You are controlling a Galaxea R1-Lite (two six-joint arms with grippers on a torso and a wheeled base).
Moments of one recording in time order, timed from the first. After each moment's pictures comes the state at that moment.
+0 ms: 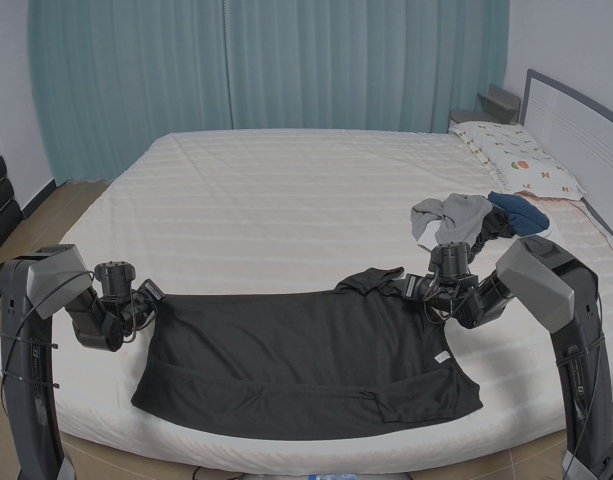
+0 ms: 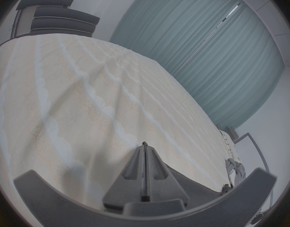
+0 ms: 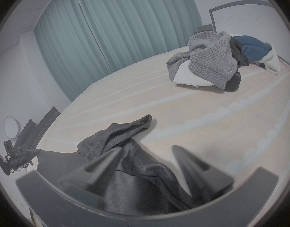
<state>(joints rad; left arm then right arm) 0.09 2.50 -1.03 -0.99 -0.04 -0.75 0.24 2.62 -1.45 -0.67 0.00 0.39</state>
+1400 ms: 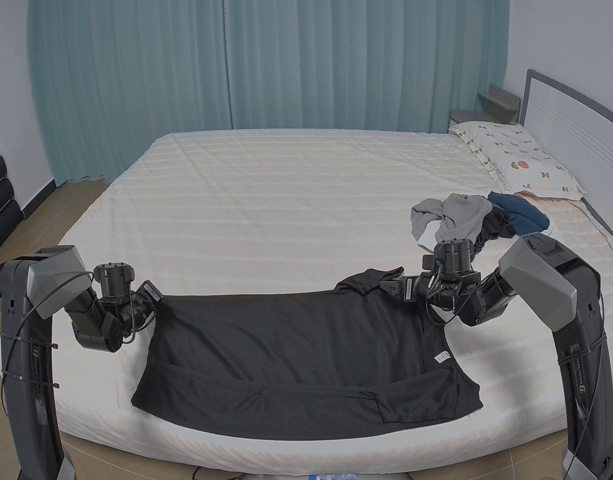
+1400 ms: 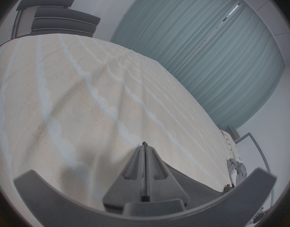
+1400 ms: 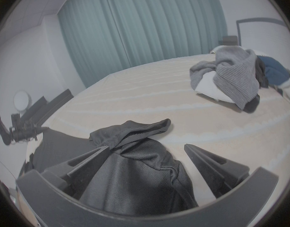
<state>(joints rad) 0.09 2.51 -1.02 -0.99 -0.04 -0.74 0.23 2.61 -1.45 -0.68 0.14 0.17</state>
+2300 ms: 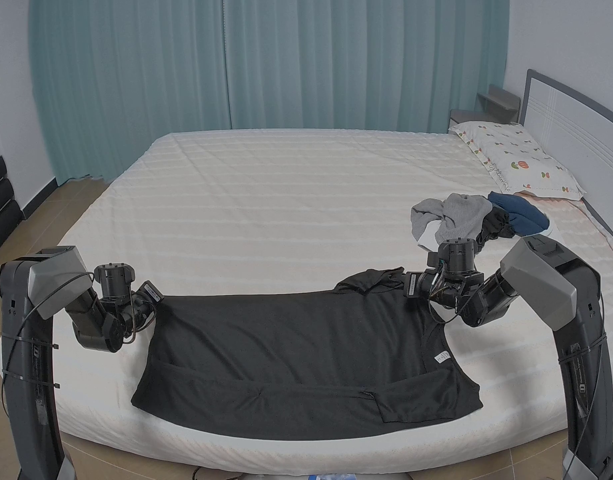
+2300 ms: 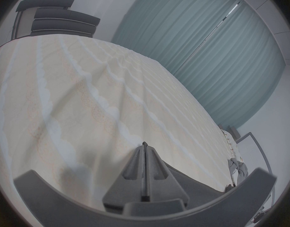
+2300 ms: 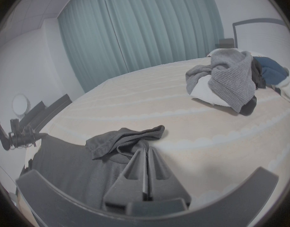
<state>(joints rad) 0.09 2.51 -1.03 -0.99 -0.03 -0.74 0.22 2.62 -1.44 -0.74 0.12 0.21</state>
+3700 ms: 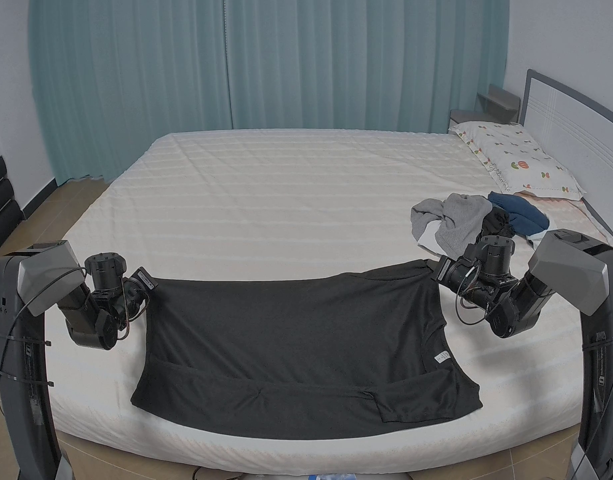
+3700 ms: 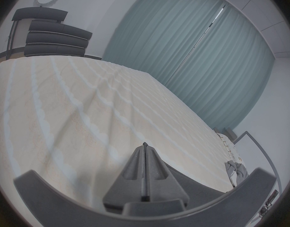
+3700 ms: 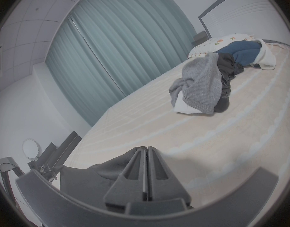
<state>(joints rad) 0.10 2.45 -0.99 -1.11 0.00 -0.66 0.14 2.46 -1.10 -1.11 0.16 0.53</state>
